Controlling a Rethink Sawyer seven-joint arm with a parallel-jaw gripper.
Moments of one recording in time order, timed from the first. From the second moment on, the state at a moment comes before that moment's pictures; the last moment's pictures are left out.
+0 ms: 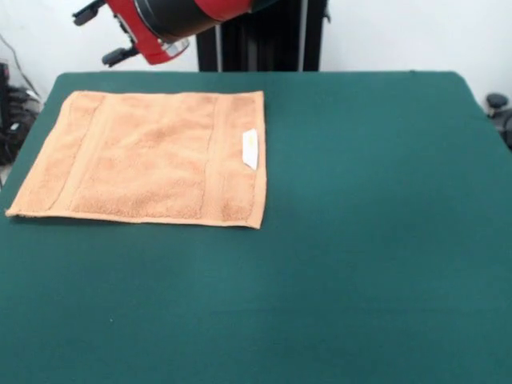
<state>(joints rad) 0.02 -0.38 -0.34 1.18 -0.74 1.20 2.38</state>
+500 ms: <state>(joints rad) 0.02 -0.38 -0.34 1.18 -0.74 1.20 2.38</state>
